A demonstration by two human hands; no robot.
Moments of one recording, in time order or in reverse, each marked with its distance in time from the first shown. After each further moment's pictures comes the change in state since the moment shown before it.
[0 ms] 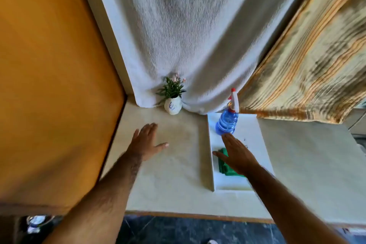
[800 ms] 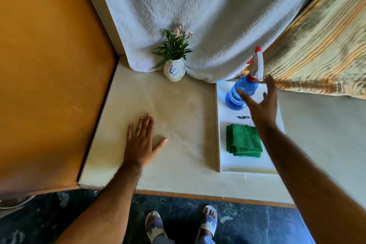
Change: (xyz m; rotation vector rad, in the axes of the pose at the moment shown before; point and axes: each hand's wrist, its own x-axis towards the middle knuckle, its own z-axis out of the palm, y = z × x) left_hand -0.025 -0.045 0.142 0.200 0.199 0.013; right_hand 0.064 0.026 -0.003 0.884 0.589 0.333
